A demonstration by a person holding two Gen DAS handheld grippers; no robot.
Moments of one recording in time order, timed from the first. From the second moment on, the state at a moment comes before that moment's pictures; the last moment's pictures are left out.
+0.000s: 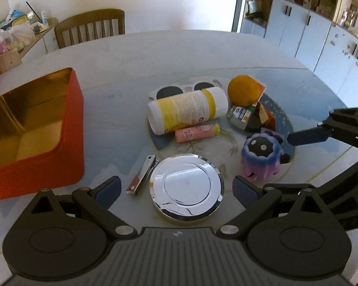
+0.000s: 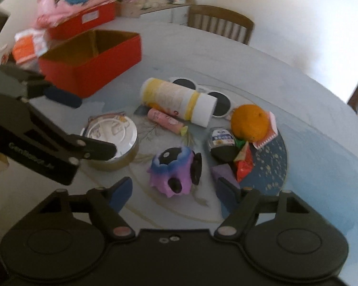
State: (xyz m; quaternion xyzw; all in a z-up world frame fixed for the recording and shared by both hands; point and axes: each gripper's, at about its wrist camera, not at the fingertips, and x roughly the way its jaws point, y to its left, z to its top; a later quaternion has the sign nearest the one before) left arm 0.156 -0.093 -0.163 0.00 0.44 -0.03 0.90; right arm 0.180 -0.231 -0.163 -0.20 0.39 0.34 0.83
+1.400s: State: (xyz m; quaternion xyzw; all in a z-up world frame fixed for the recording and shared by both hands) left arm 0.155 -0.097 -0.155 -0.02 0.44 0.02 0.90; right arm 0.200 -0.231 -0.172 -0.21 0.37 0.39 0.82
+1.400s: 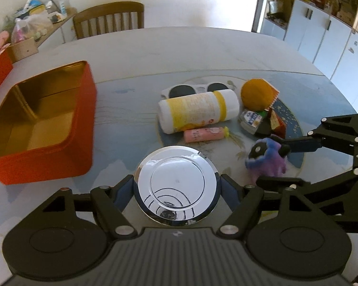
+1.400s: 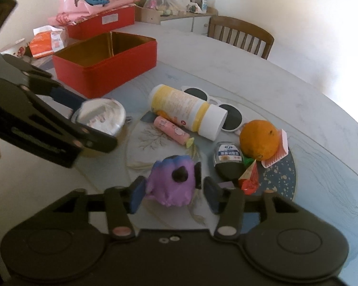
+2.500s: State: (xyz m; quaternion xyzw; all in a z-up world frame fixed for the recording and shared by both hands) left arm 0.148 0.003 -0.088 -0.05 0.40 0.04 0.92; right arm 0.216 -0.163 -0.093 -0.13 0.36 0.38 0.84
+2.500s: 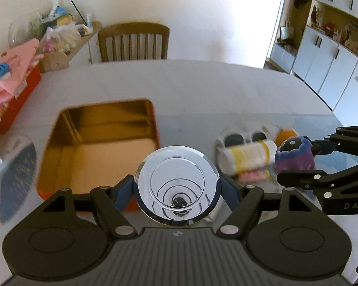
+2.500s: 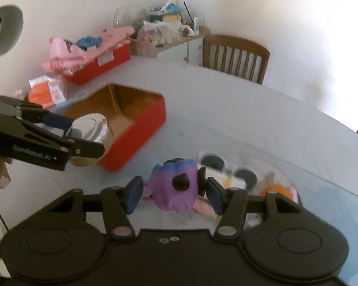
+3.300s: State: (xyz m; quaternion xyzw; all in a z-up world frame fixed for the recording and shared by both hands) left arm 0.242 0.145 -0.114 -0.04 0.43 0.05 0.90; right arm 0.240 0.027 -0.117 -0.20 0.36 0.42 0.81
